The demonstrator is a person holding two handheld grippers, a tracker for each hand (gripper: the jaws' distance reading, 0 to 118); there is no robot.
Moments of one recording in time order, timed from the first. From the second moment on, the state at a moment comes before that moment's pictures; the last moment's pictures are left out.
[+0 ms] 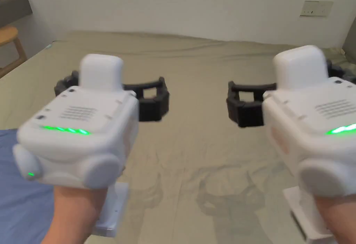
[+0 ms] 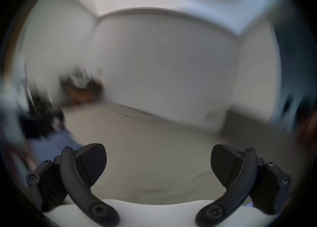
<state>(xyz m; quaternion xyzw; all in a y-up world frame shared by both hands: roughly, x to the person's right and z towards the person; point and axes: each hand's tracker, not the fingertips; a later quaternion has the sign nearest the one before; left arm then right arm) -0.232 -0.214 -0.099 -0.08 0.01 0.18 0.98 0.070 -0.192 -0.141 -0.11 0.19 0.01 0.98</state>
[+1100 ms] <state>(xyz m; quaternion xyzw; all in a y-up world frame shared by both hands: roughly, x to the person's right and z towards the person) -0.181 -0.219 -0.089 0.02 0.08 -0.06 0.99 0.053 -0.205 -0.121 0.00 0.11 0.09 0.99</state>
